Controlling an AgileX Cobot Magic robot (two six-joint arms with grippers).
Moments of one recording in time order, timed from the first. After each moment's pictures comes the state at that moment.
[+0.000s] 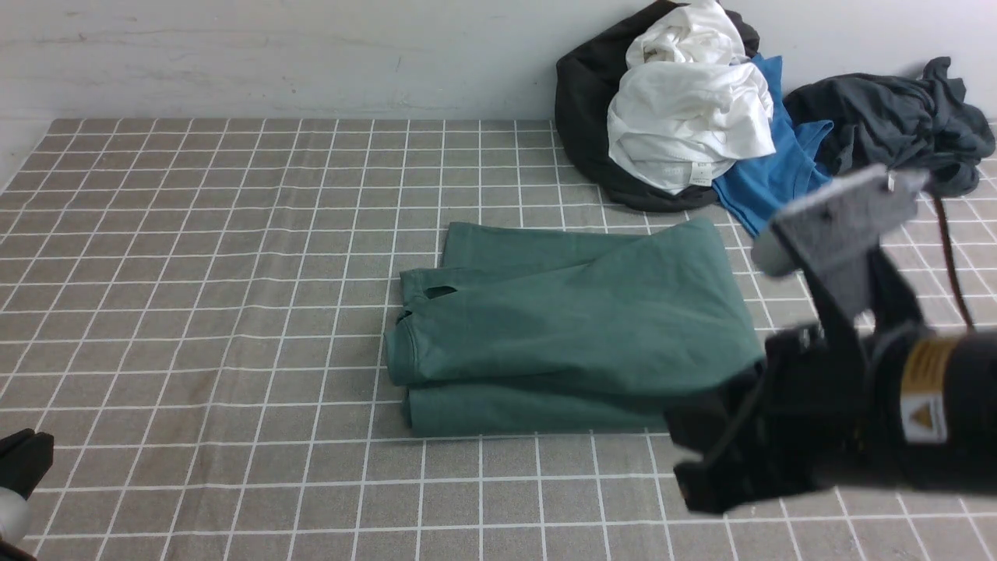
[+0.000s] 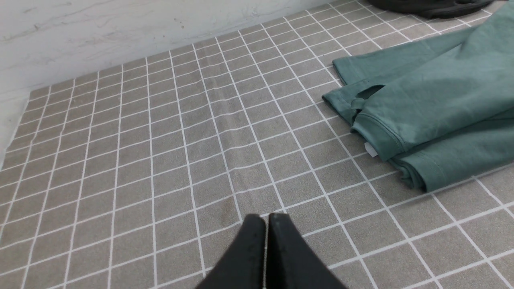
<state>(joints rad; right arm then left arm) 0.74 1.15 -0.77 0.09 0.61 0.15 -0.19 0.31 -0.31 0.00 0.42 0.12</state>
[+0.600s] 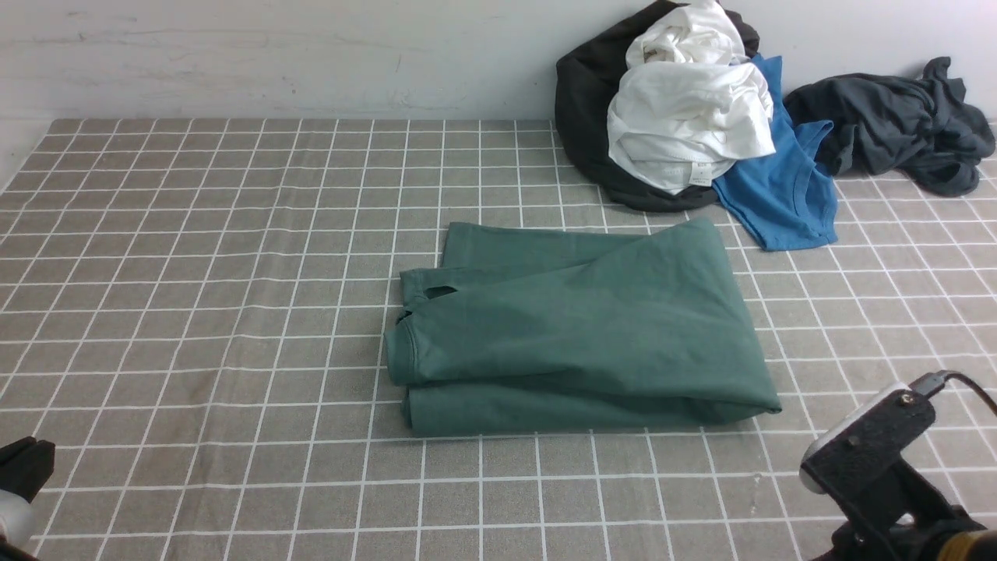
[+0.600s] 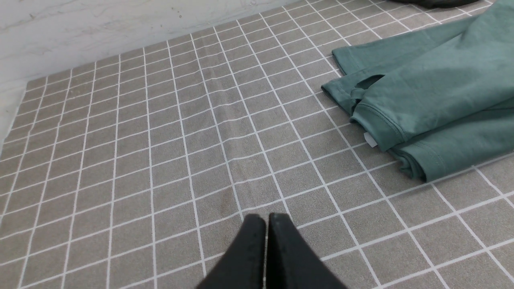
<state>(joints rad) 0.67 1.13 -0.46 -0.13 0.56 0.16 -0.19 0.31 -0.31 0.00 0.44 0.12</state>
